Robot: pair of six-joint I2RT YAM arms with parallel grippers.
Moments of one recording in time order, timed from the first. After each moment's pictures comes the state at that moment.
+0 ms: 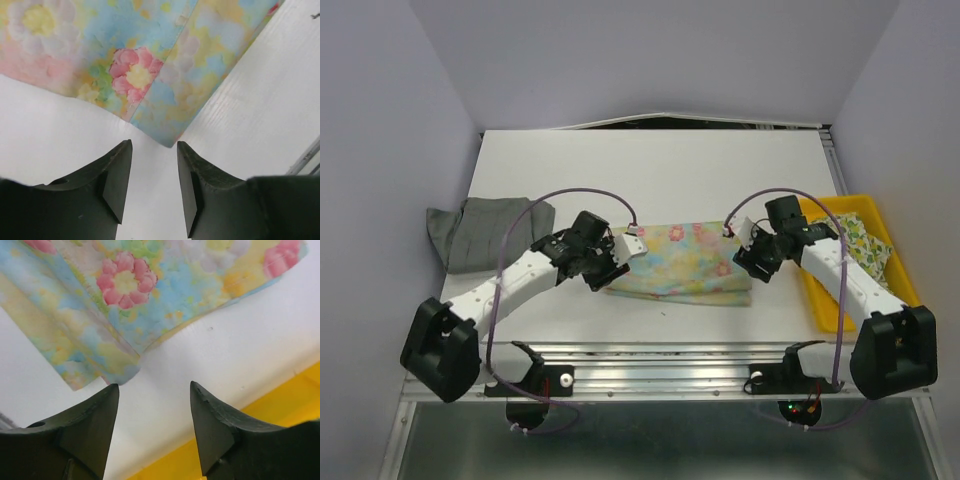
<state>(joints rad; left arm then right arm) -0.62 1.34 0.83 -0.54 0.17 0.50 0.21 1.28 0.82 -0.69 -0.23 -0.81</state>
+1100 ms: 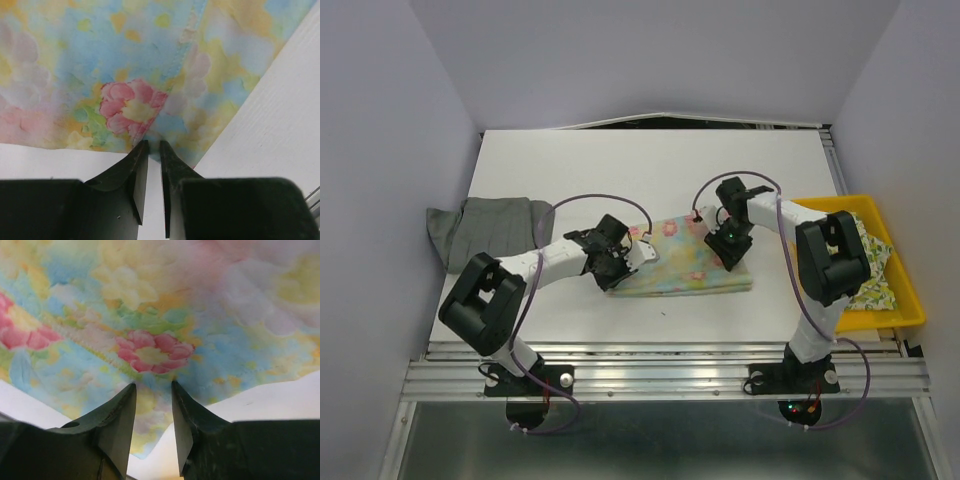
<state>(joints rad) -0.63 1.56 0.87 -0.49 0.18 0.51 0.33 1.81 1.16 -0.82 -0.16 -0.50</state>
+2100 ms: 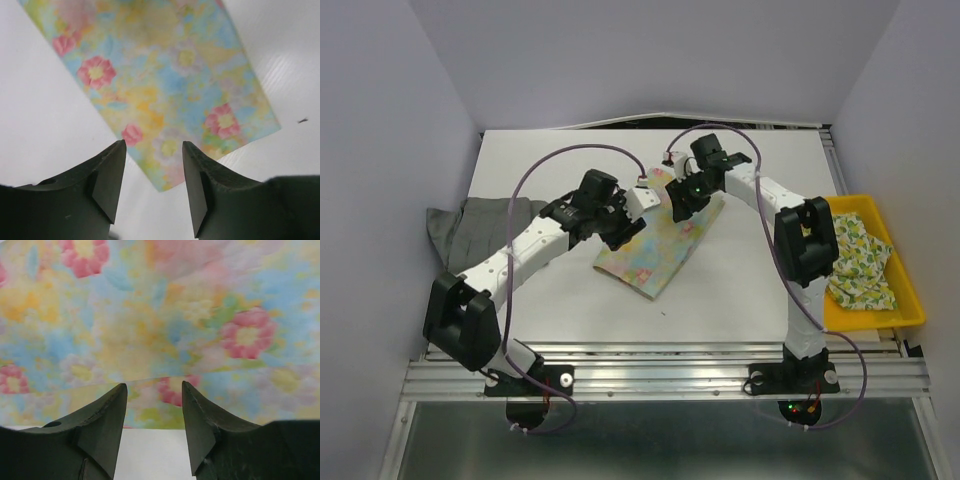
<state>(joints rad) -0.65 1.46 1.19 -0.53 0.24 0.45 0.39 2.09 1.76 -0.70 -0.38 -0.30</state>
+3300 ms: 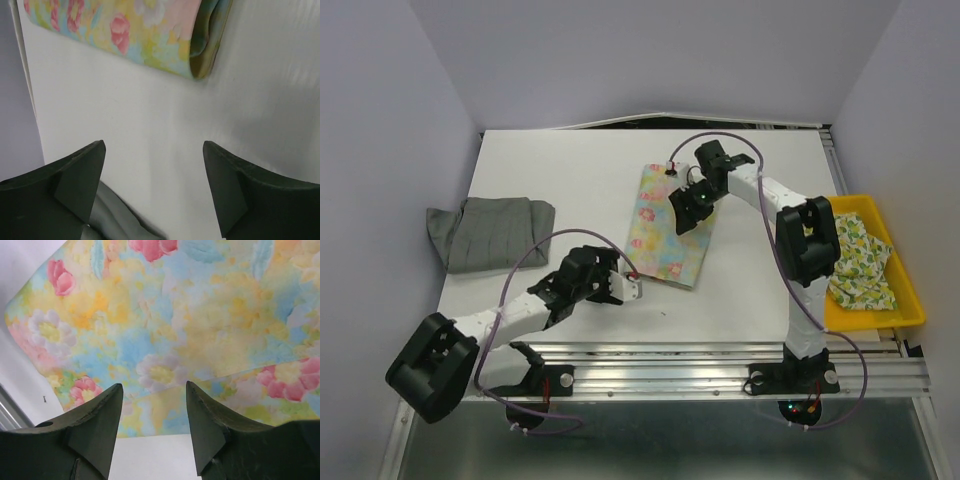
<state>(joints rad) -0.60 1.08 0.36 0.09 0.07 1.08 0.38 2.08 1.71 -0.85 -0.52 -0.36</state>
